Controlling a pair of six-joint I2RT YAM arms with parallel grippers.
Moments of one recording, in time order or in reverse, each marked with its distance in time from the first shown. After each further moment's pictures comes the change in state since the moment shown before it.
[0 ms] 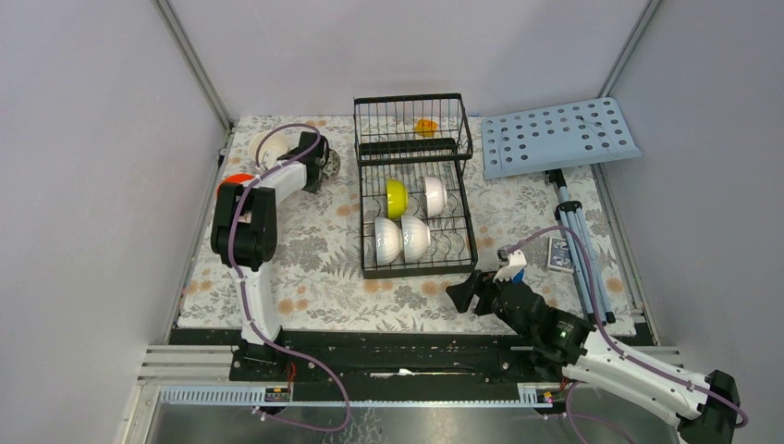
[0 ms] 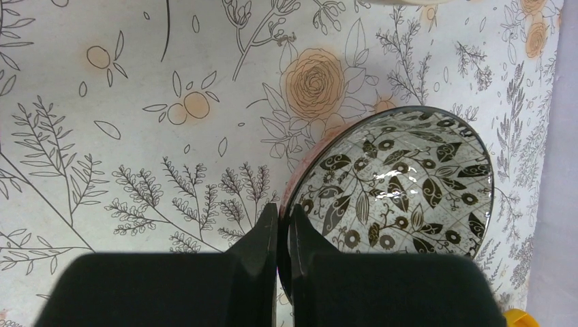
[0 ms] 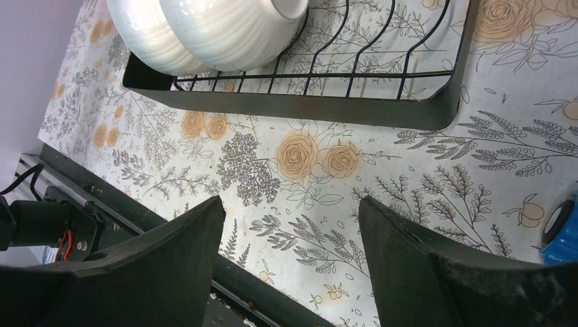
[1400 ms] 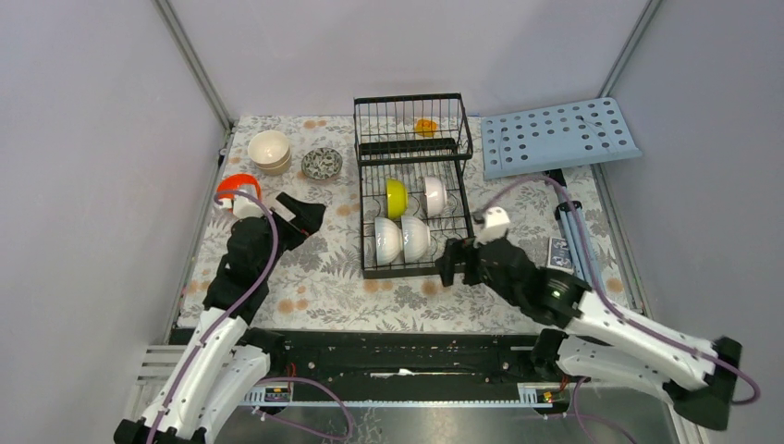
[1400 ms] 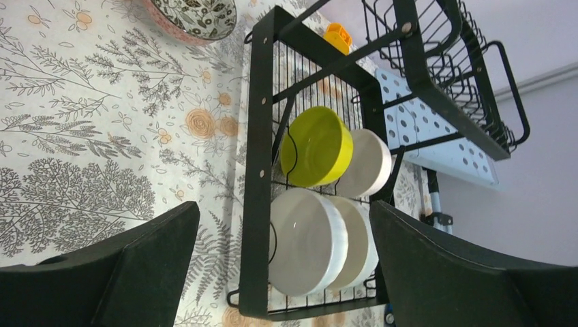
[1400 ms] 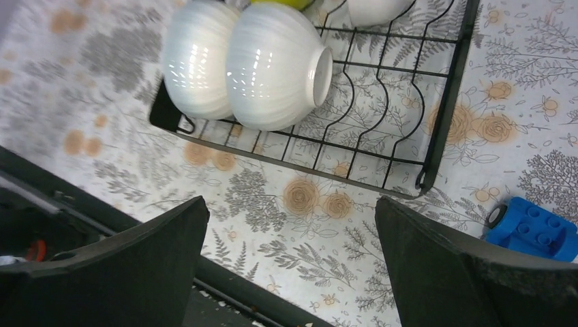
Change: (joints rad) left arm -0.105 -1.391 -0.859 0.211 0.371 0.607; right arm 0.000 0.317 0.520 -0.272 0.064 -0.202
